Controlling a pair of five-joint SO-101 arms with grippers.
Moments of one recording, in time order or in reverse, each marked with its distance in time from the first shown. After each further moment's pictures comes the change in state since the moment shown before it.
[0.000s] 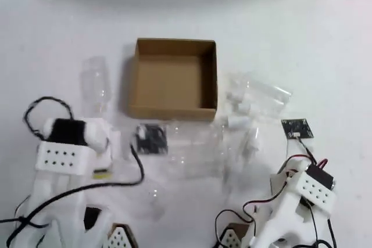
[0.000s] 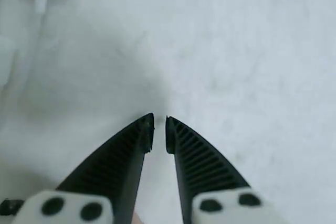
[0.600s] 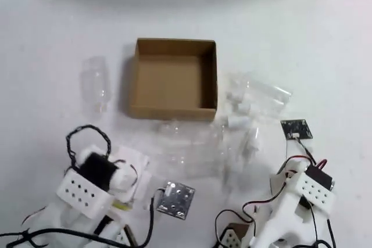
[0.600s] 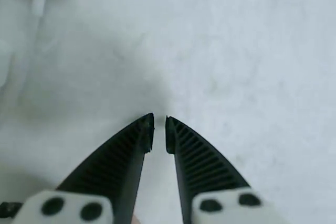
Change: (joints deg) left arm 24.5 -15.0 15.9 -5.5 -0.9; right arm 0.0 0.0 0.3 -0.7 0.0
